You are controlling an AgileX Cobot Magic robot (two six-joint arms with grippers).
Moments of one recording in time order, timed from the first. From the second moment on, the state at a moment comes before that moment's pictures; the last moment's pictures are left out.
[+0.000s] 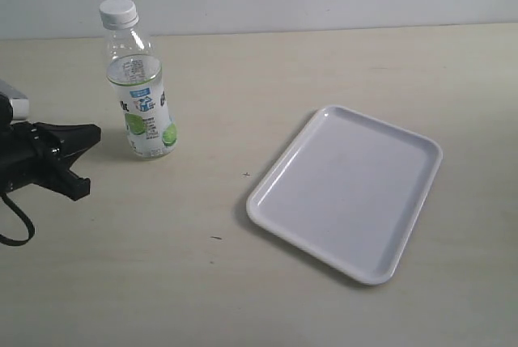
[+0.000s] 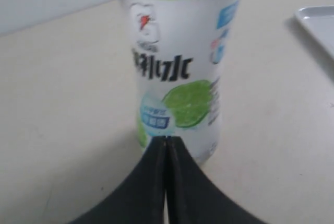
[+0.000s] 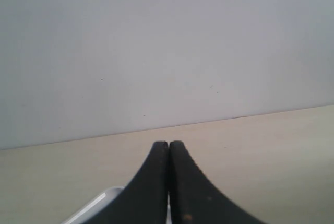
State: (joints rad) left arm 0.05 1.93 -0.45 0.76 -1.09 -0.07; right arm -0.07 0.01 0.00 -0.08 0.06 0.23
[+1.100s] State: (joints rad) left arm 0.19 2.21 -0.68 1.09 -1.20 -0.21; right arm -0.07 0.01 0.00 -0.08 0.06 0.23
